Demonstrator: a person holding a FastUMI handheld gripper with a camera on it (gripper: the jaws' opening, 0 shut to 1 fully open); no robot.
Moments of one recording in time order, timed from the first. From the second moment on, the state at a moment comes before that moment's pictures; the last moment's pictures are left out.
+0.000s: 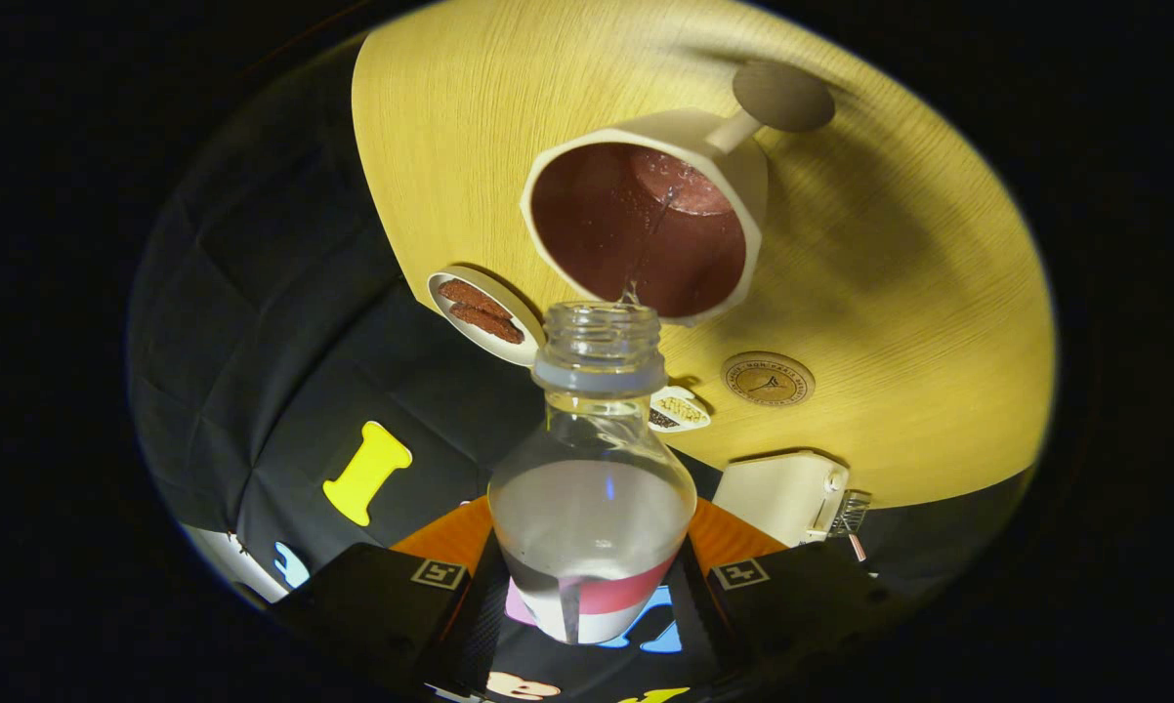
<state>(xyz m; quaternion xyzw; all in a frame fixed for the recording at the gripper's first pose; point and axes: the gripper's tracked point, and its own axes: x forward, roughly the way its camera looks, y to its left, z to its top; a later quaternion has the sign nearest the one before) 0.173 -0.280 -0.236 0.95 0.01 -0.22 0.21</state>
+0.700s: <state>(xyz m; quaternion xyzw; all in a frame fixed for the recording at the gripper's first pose) 0.176 -0.280 -0.233 0.95 0.02 -0.22 0.21</state>
